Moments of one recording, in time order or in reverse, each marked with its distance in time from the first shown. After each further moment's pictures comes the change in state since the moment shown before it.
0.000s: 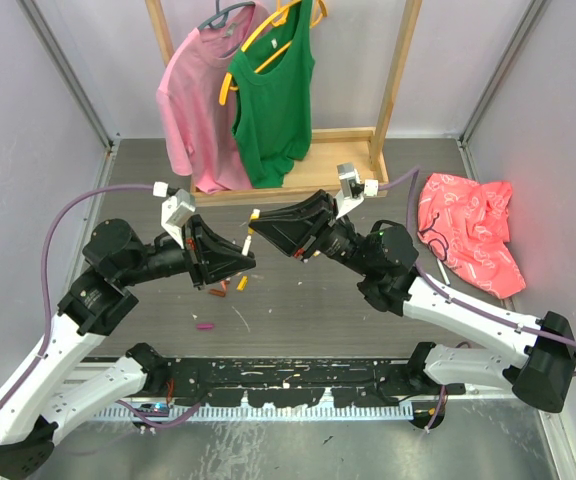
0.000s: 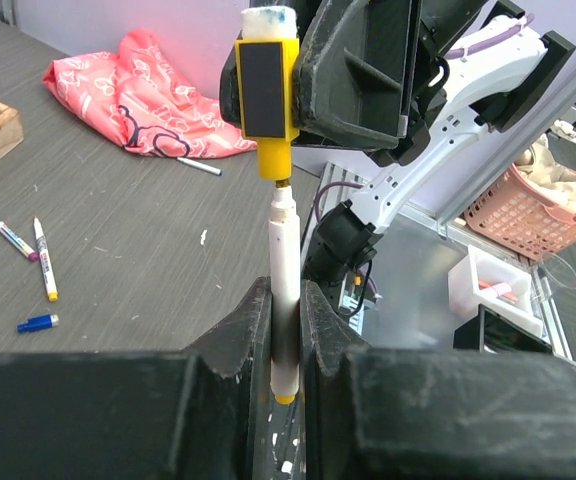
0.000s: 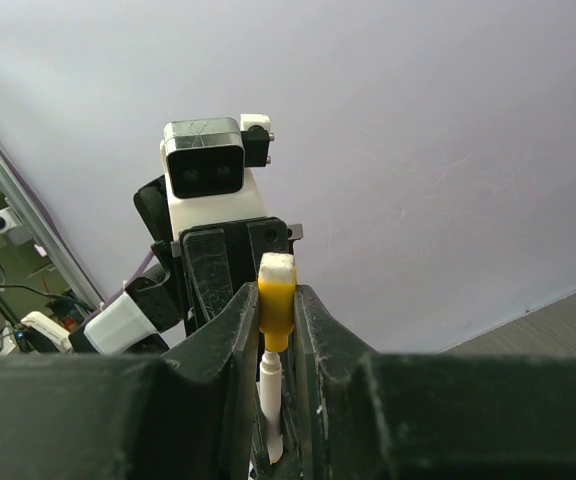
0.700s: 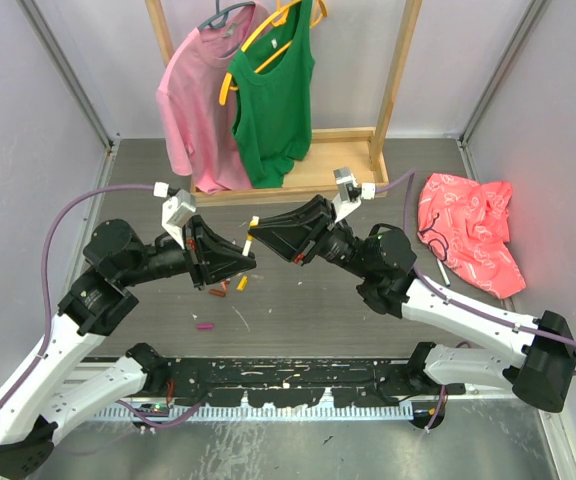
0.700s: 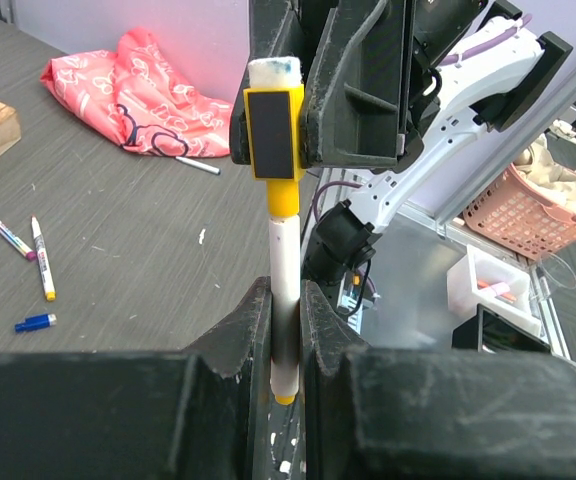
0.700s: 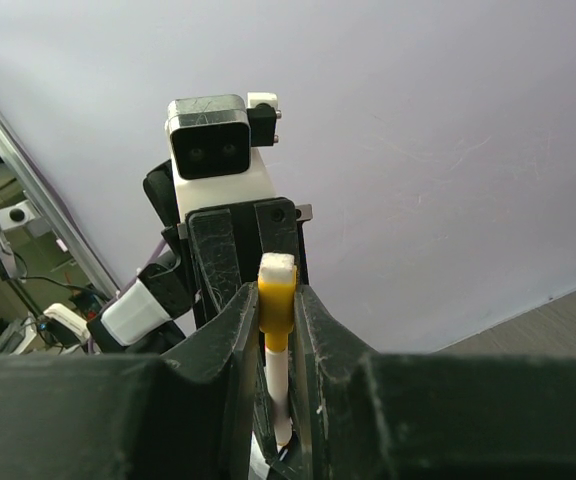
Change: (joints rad) left arm 0.000 0.000 0.000 0.003 -0.007 0.000; right arm 0.000 0.000 -0.029 0.025 -0.023 0.035
